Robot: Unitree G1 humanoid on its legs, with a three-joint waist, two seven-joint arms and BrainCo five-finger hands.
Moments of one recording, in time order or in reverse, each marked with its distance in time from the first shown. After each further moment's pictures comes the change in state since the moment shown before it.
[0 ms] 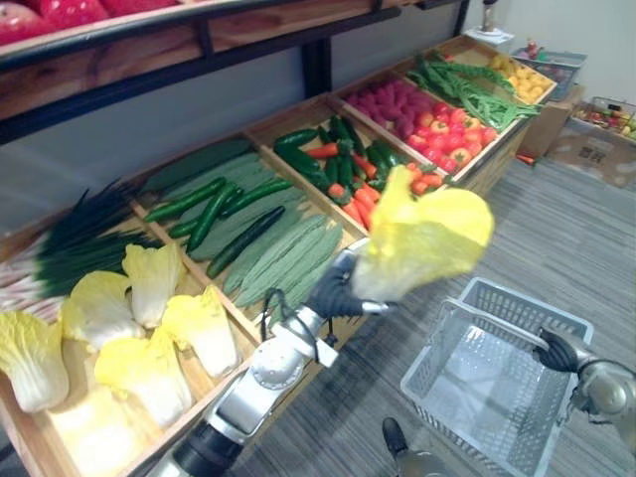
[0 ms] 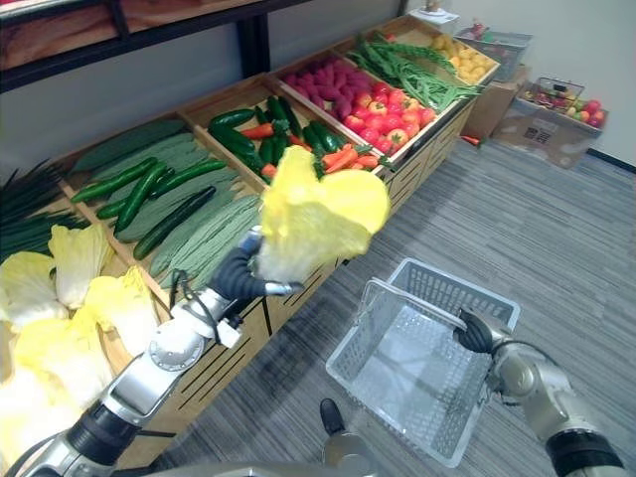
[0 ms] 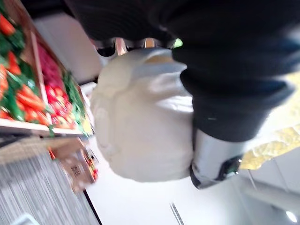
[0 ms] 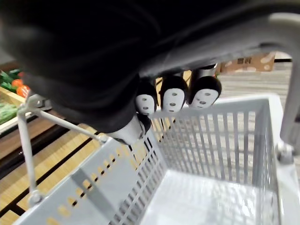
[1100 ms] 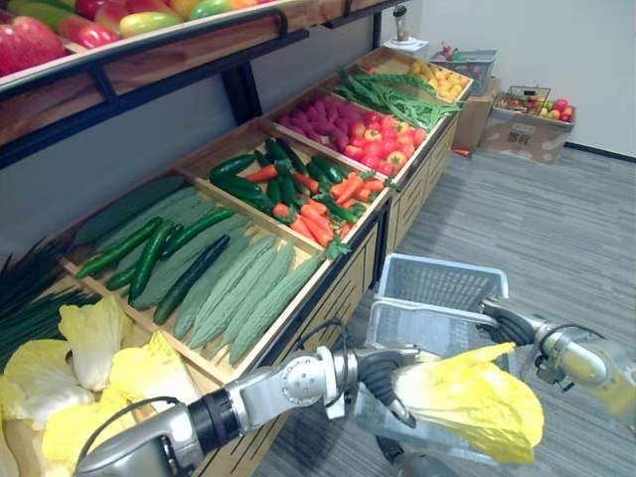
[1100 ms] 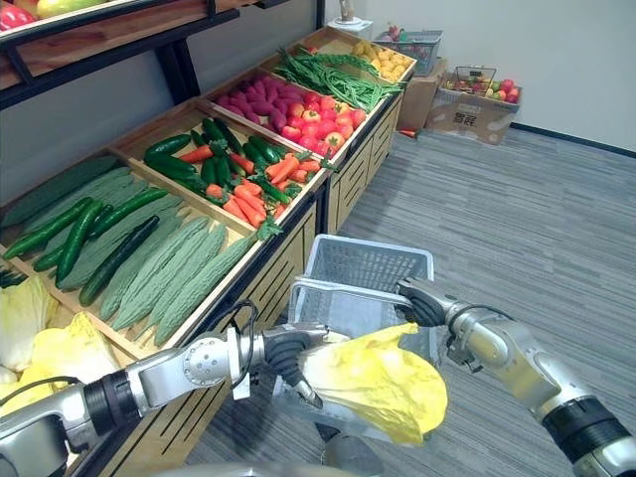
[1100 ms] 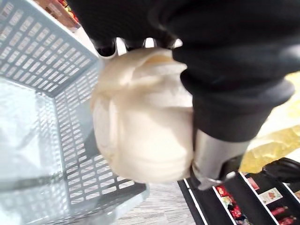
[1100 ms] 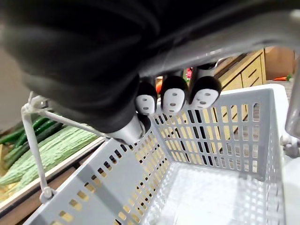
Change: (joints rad) left arm -0.229 0.140 -0.471 0.294 0.005 -0.069 -0.226; right arm -0.092 -0.131 0.232 -0.345 0.197 -0.079 0.076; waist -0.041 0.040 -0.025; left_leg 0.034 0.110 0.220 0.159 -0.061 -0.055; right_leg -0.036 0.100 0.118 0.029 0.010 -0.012
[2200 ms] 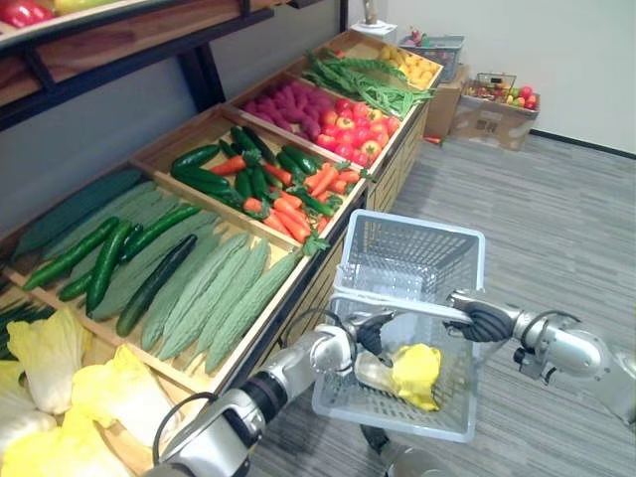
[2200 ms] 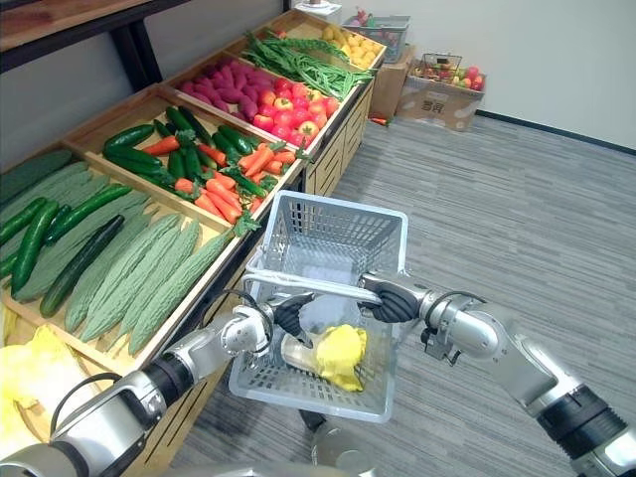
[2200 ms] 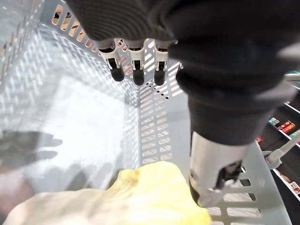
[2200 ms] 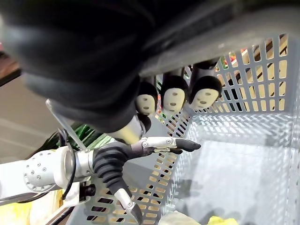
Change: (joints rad) left arm -0.064 -0.333 0.273 0.579 0.426 0.059 0.137; right arm -0.014 -0.021 0.025 -0.218 0.182 0.008 0.142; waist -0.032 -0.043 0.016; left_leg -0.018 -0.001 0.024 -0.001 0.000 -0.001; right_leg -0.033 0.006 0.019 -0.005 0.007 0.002
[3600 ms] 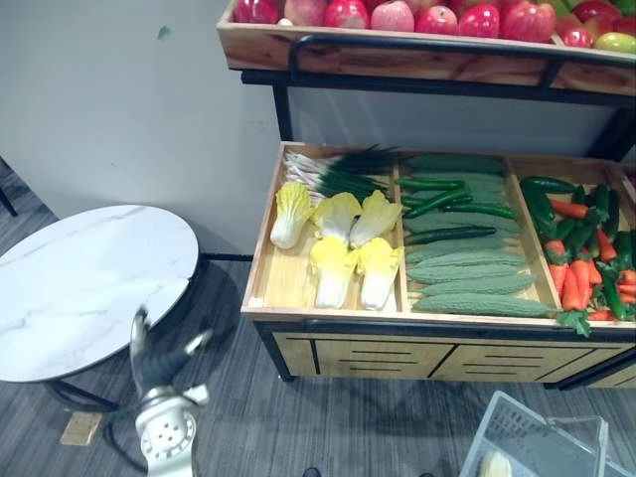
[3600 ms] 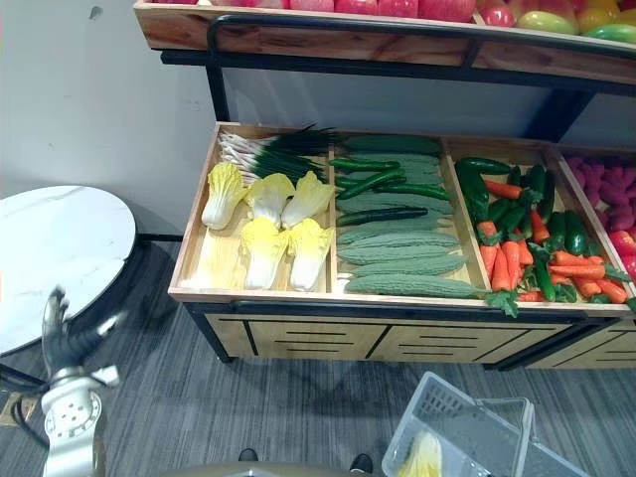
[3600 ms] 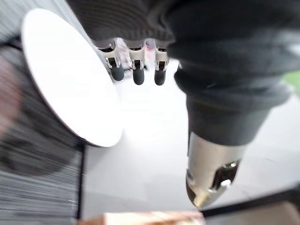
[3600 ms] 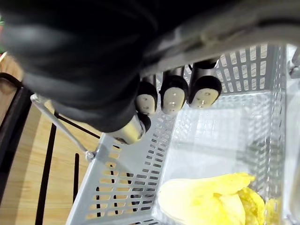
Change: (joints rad) left arm 0.716 -0.183 1.257 -0.384 -0.314 0.131 0.334; right arm 0.233 0.766 -1.094 1.249 -0.045 0.197 -0.374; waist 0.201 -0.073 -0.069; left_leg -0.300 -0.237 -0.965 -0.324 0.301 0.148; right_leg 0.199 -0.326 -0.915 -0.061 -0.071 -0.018
